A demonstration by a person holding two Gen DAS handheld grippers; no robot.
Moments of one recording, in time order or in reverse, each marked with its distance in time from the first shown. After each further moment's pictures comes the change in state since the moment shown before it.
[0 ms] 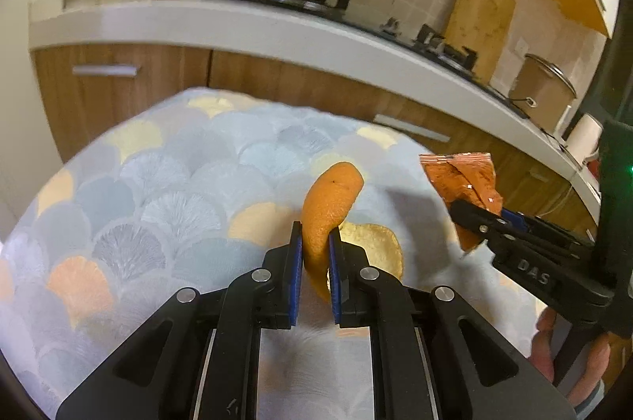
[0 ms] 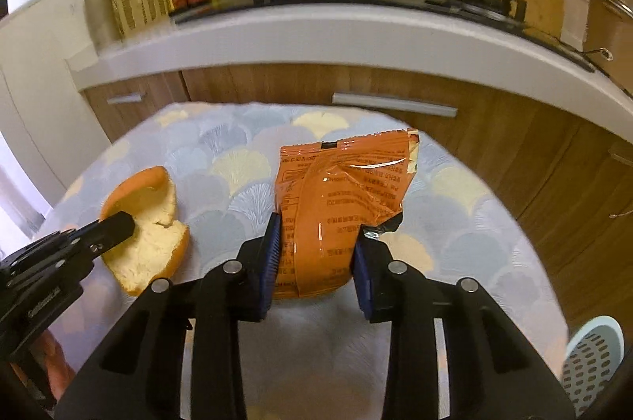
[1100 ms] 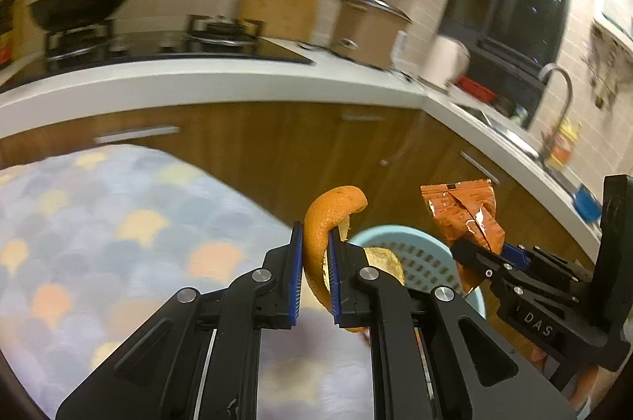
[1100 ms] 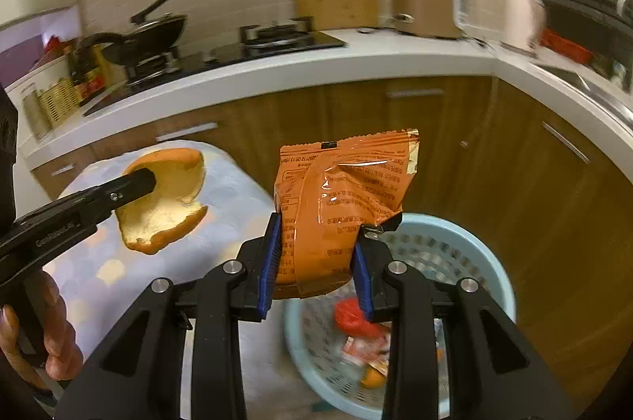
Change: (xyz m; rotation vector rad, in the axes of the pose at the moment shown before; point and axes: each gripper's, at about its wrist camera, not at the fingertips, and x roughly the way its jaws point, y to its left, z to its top) left arm -0.023 -0.266 -0.057 0.337 0.061 -0.405; right arm -0.216 -0.197 -0.136 0.324 -0.134 -0.303
